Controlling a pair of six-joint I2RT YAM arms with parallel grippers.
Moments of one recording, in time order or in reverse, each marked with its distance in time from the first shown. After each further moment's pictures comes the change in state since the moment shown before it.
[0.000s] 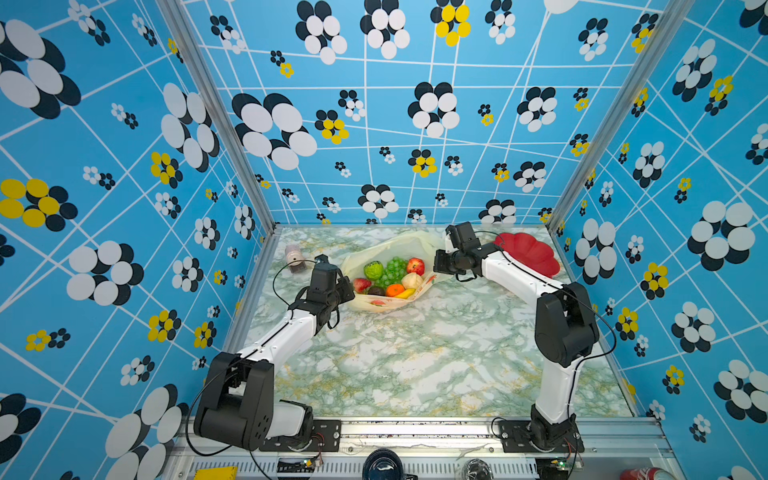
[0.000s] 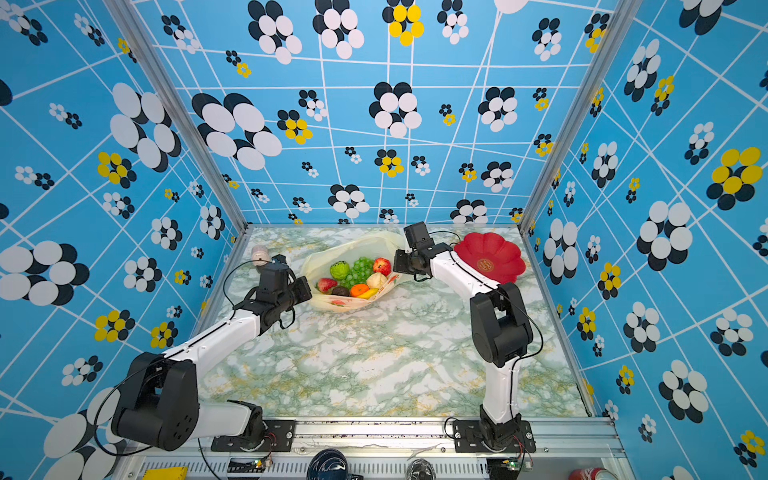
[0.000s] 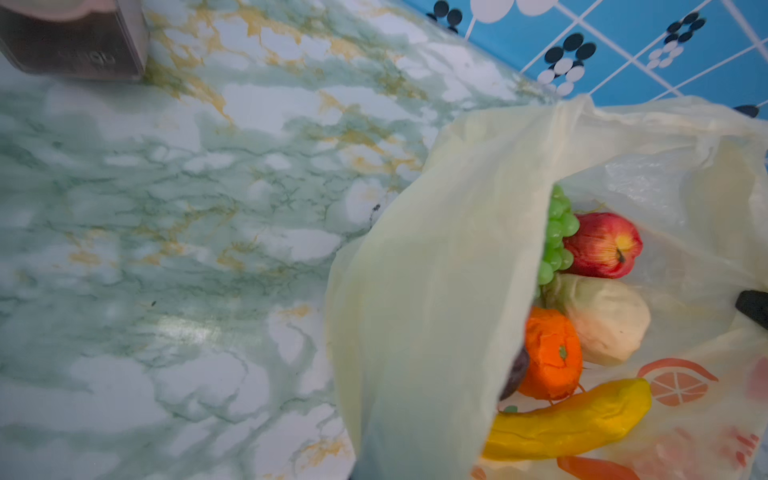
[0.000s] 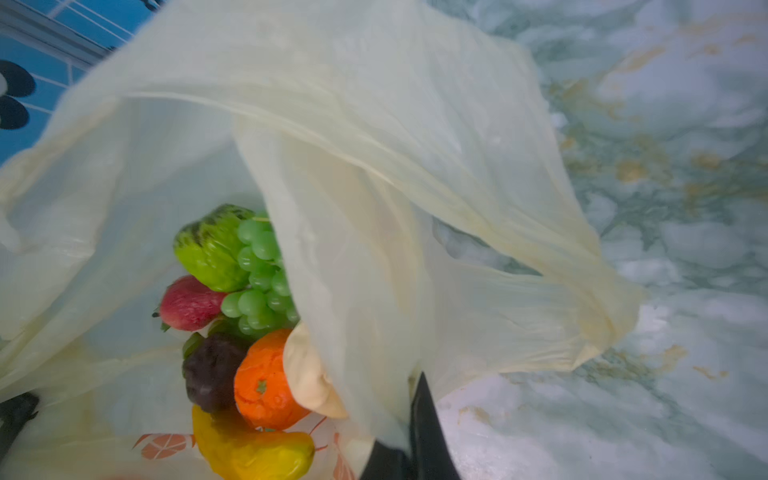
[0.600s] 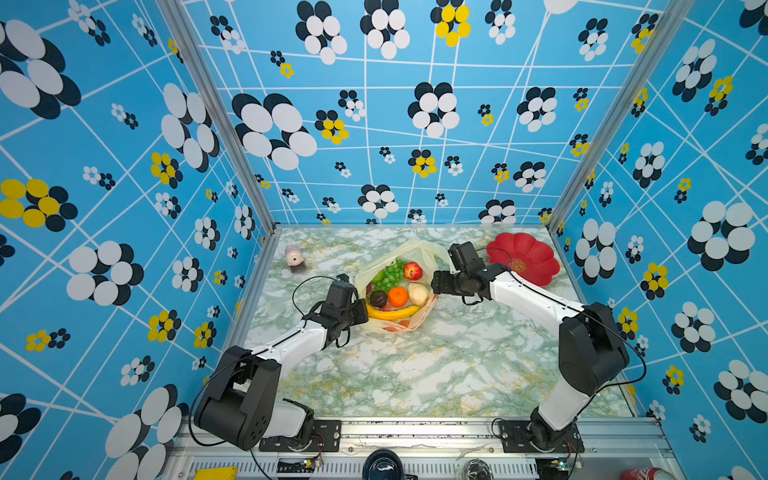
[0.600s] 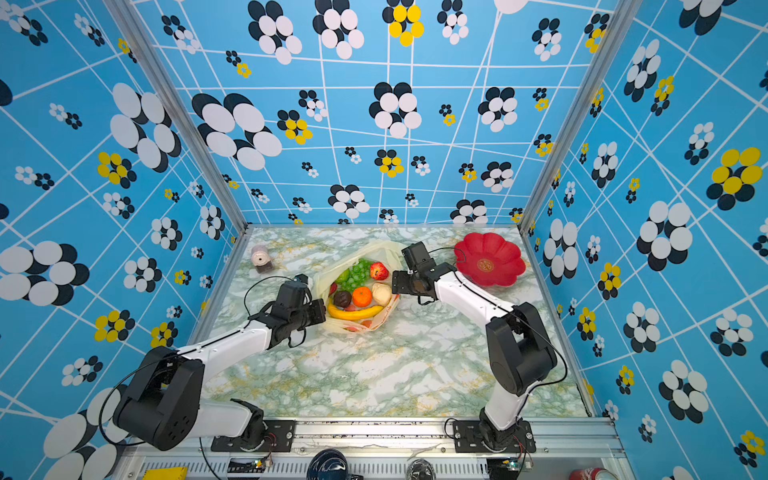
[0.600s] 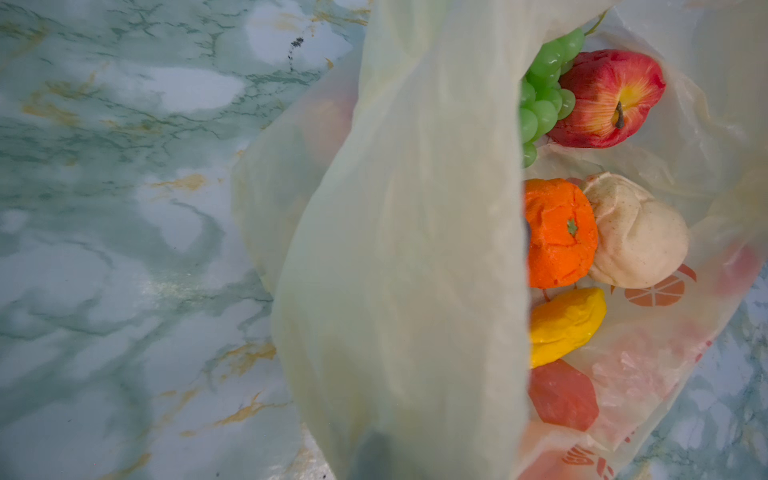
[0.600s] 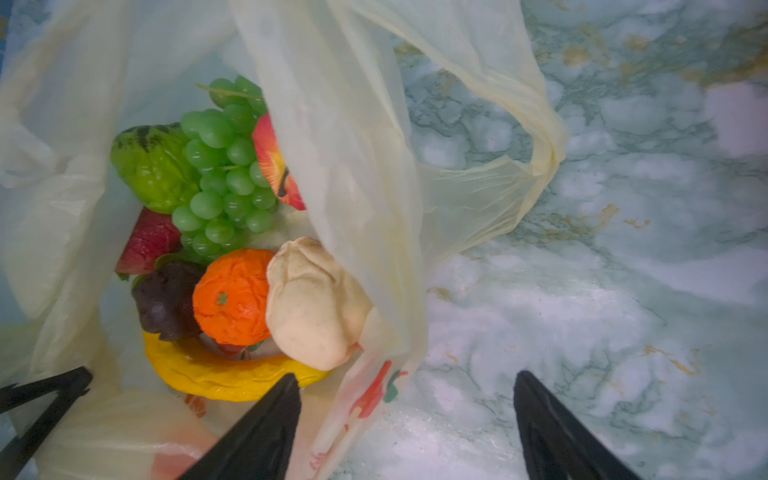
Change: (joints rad) left arm -0.142 0.010 -0.089 0.014 0.054 -0.003; right arm 0.104 -0.240 -0.235 -0.021 0.160 0.022
